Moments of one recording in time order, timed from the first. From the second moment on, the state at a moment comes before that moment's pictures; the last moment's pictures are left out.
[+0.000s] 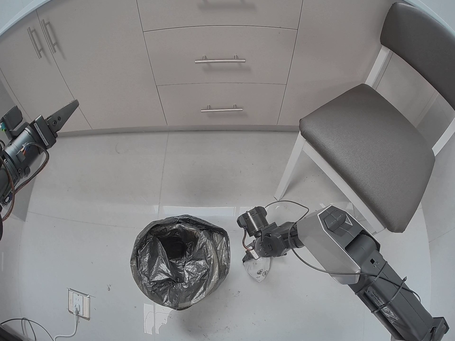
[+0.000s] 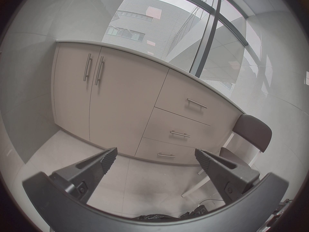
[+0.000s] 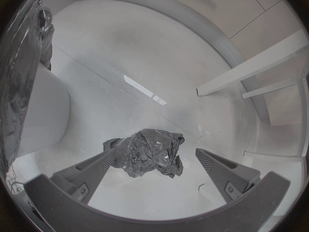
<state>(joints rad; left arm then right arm) 0.11 1.44 -0.65 -0.97 -0.33 -0.34 0.58 2.92 -2.00 0.02 -0.51 -0.13</state>
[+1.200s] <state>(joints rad) 0.11 1.45 -0.64 -0.97 -0.33 -0.34 0.60 3.03 -2.00 0.02 -0.51 -0.13</state>
